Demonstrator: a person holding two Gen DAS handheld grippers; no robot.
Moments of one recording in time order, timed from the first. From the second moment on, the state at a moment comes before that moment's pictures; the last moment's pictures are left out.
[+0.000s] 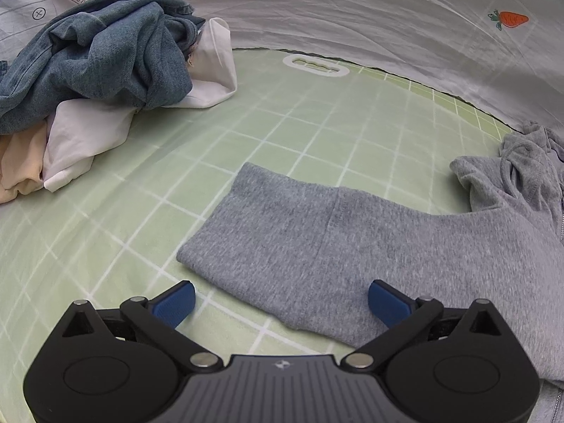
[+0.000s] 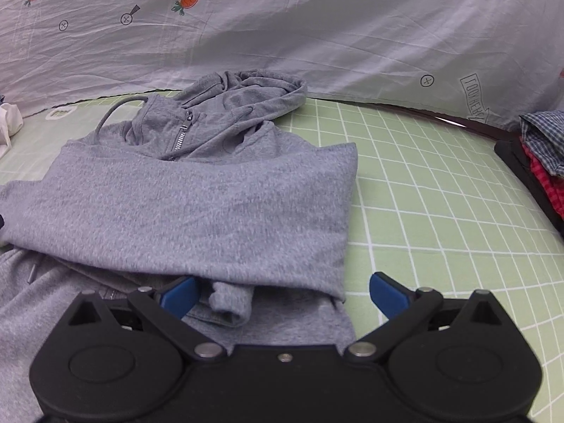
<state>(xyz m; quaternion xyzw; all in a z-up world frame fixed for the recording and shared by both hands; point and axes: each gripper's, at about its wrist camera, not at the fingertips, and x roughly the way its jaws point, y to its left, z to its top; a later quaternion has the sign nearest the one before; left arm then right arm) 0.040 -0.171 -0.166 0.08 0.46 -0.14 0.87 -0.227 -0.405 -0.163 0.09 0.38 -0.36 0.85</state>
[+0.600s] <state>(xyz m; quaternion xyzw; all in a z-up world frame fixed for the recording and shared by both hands) 0.036 -0.170 -0.169 0.07 0.44 -0.14 0.89 -0.252 -0.445 -0.175 0.10 0.36 -0.40 0.83</state>
